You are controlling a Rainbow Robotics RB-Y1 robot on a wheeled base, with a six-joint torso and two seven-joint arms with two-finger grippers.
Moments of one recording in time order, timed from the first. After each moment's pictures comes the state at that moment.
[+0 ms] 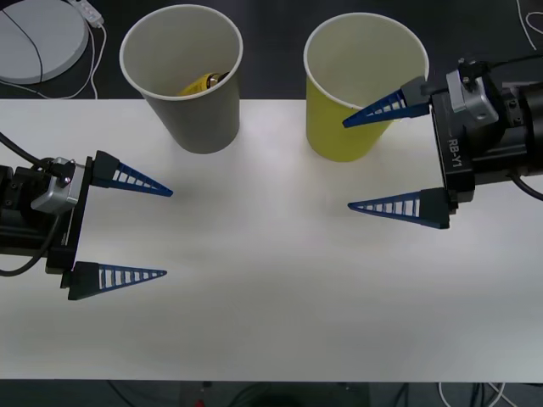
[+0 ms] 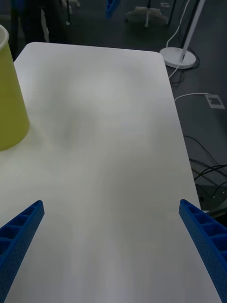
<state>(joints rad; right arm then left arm) -0.46 -1.24 0.35 -1.91 0.90 -0.95 -0.14 -0.16 1.38 -0.27 -1.99 -0.89 -0.92 0.04</state>
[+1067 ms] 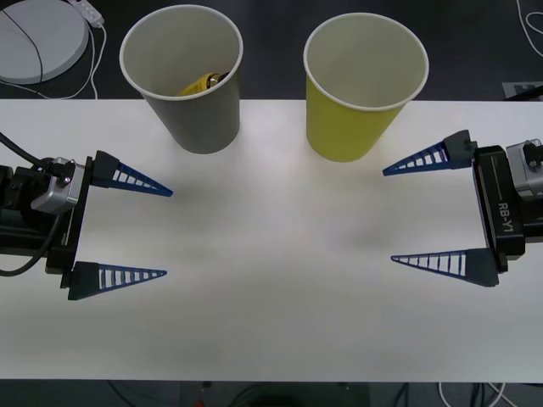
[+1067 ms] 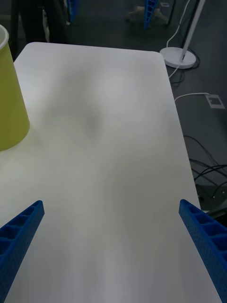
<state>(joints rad) -0.09 -1.31 0.18 -1.96 0.78 -0.97 0.12 -0.16 1.38 -0.27 -1.99 -0.89 -0.92 0.04</state>
